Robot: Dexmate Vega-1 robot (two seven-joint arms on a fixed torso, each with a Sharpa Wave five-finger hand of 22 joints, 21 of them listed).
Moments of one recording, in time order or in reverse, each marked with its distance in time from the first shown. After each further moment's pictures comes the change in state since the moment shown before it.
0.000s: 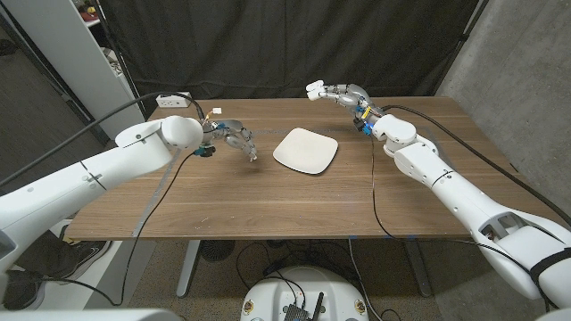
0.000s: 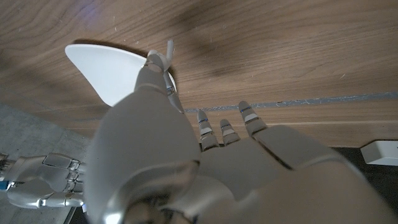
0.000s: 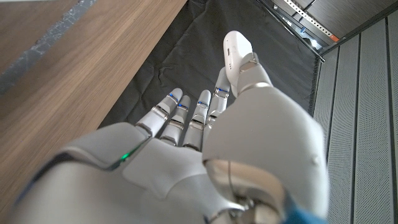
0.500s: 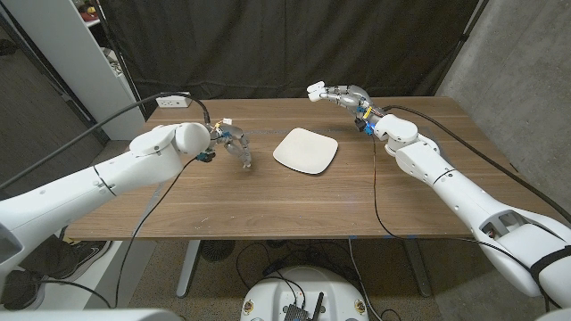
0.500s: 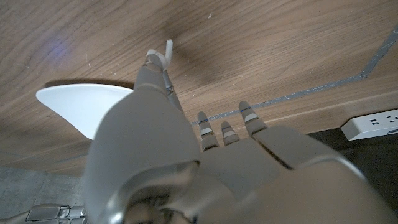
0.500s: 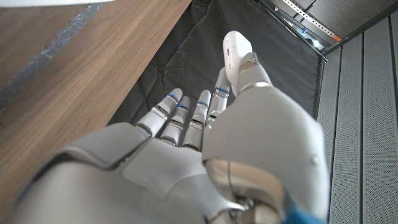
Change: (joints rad) left arm -0.029 -0.018 0.095 -0.027 0.234 0.080 -0.071; left_hand 0.001 -0.001 -0.012 0.001 0.000 0.012 -0.016 -0.006 0.000 -0.012 -0.001 0.000 -0.009 -0.012 0.004 0.000 0.000 -0.002 0.002 0.000 0.000; right arm 0.009 -0.002 0.000 0.018 0.016 -0.008 0.022; right_hand 0.006 -0.003 0.000 0.000 0.008 0.000 0.000 0.000 0.000 0.000 0.000 -0.004 0.003 -0.003 -0.004 -0.008 0.000 0.000 0.000 0.000 0.000
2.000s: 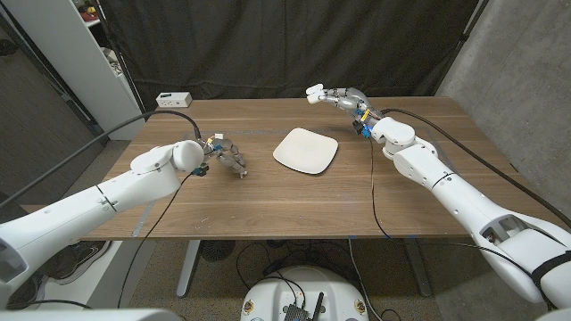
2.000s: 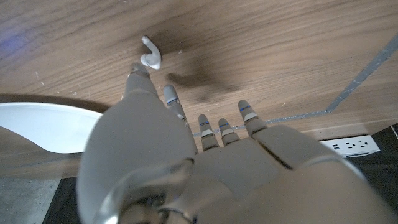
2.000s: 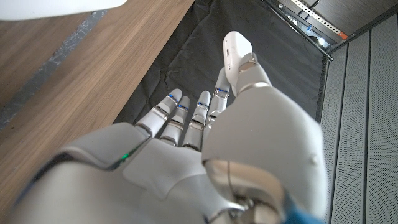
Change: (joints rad) left arm 0.133 -0.011 -0.087 0.072 -0.033 -0.007 0.140; left_hand -0.127 -0.068 -0.091 0.073 -0.084 -0.312 0.008 -0.100 0.013 -0.037 0.017 0.008 -0.041 0.039 -0.046 0.012 0.003 0.011 -0.035 -0.008 0.003; right arm -0.027 -0.002 -0.005 -0.046 -0.012 -0.027 -0.049; right_hand 0.001 0.007 -0.001 -0.001 -0.001 -0.004 -0.004 -0.005 0.000 -0.010 -0.010 -0.008 0.000 0.000 0.000 0.000 0.004 -0.004 -0.004 0.000 0.000
